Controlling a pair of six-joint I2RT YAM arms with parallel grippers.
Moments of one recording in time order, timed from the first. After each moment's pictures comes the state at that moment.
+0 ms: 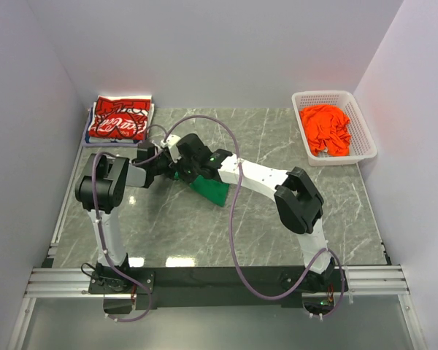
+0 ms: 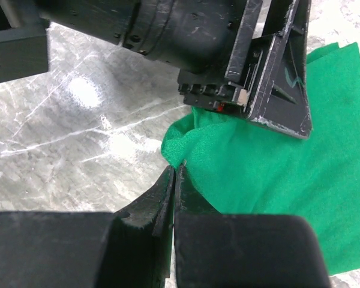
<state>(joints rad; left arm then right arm) -0.16 2.03 0.91 0.56 0.60 -1.16 0.90 2.05 1.68 -0.37 -0.07 -0.03</state>
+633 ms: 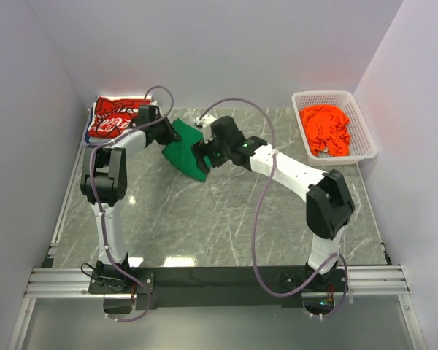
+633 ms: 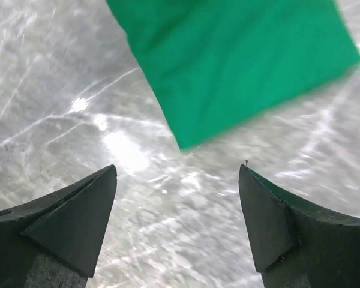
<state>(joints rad) -0.14 2.13 1.50 -0.07 0.34 -0.62 0.73 1.85 1.53 -0.40 -0.09 0.03</state>
